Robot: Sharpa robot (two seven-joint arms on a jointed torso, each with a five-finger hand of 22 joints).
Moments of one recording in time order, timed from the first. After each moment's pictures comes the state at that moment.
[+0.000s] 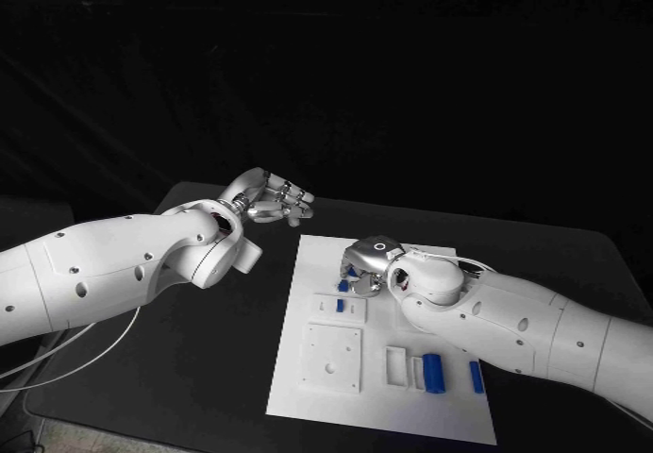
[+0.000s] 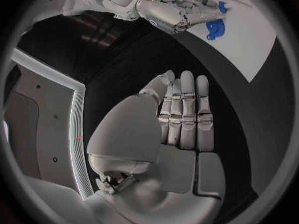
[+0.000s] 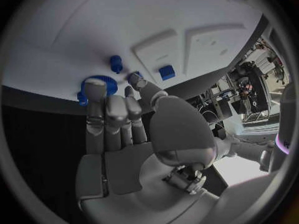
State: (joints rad) left arm 1.43 -0.86 -0.15 1.51 -0.53 -0.46 0.14; left_hand 1.43 -0.05 0.20 -0.16 0.30 1.12 0.12 0.06 0.06 1.25 0.05 0.19 0.06 1.22 -0.01 0.63 0.25 0.06 1.13 -0.03 0.07 1.28; right arm 1.18 -0.42 -0.05 1.20 -1.85 -0.22 -0.15; right_hand 1.21 -0.07 0.48 -0.27 0.16 1.15 0.09 0.06 0.06 1.31 -0.01 1.12 1.18 1.46 -0.07 1.07 1.15 0.08 1.46 -0.09 0.57 1.31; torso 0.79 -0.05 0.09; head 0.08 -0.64
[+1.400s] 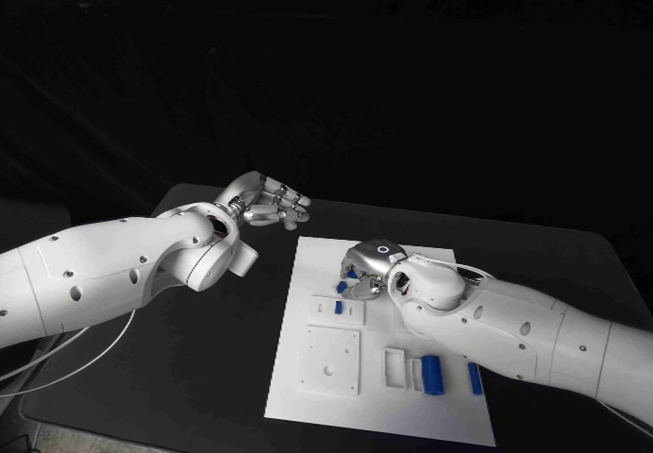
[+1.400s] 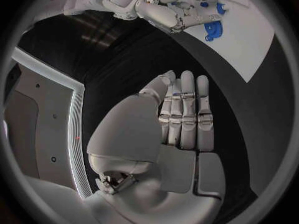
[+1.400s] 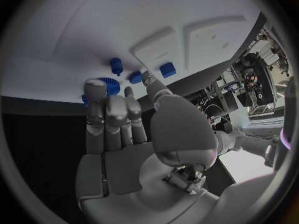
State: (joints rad) left arm 1.43 -0.86 -0.15 1.51 -0.53 -0.44 0.13; left_hand 1.43 -0.04 0.21 -0.16 0.31 1.12 0.12 0.06 0.06 1.25 0.05 0.19 0.06 1.22 -0.01 0.63 0.25 0.06 1.13 -0.03 0.07 1.29; right arm 1.17 -0.44 -0.05 1.22 -1.79 -0.25 -0.21; right_hand 1.22 -0.11 0.23 -0.12 0.12 1.11 0.09 0.06 0.06 1.31 -0.01 1.12 1.17 1.46 -0.07 1.07 1.15 0.08 1.46 -0.09 0.58 1.31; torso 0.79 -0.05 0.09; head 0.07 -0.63
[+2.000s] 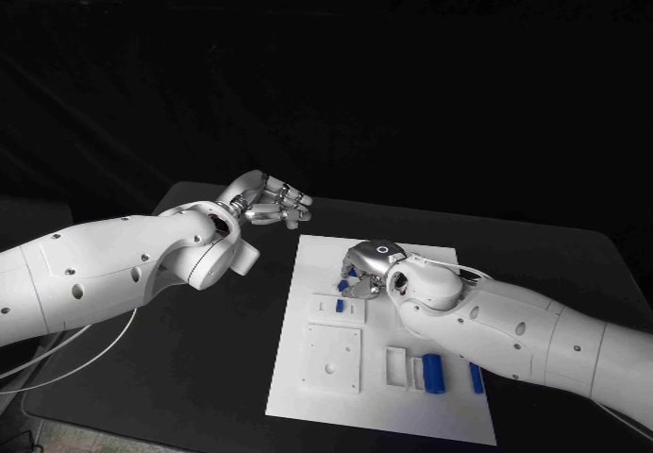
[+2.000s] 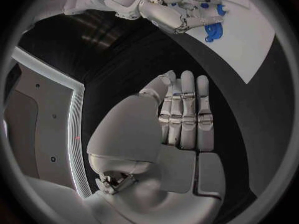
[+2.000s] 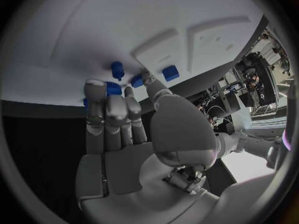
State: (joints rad) left arm 1.43 -0.87 -0.15 1.51 -0.53 -0.44 0.13; left_hand 1.43 -0.04 0.22 -0.17 0.31 1.12 0.12 0.06 0.06 1.25 0.05 0.19 0.06 1.22 -0.01 0.62 0.25 0.06 1.13 -0.03 0.07 1.30; right arm 1.16 -0.42 -0.05 1.20 -1.80 -0.25 -0.23; right_hand 1.22 -0.11 0.23 -0.10 0.11 1.12 0.09 0.06 0.06 1.31 -0.01 1.11 1.17 1.46 -0.07 1.07 1.15 0.08 1.46 -0.09 0.58 1.31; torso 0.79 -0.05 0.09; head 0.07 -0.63
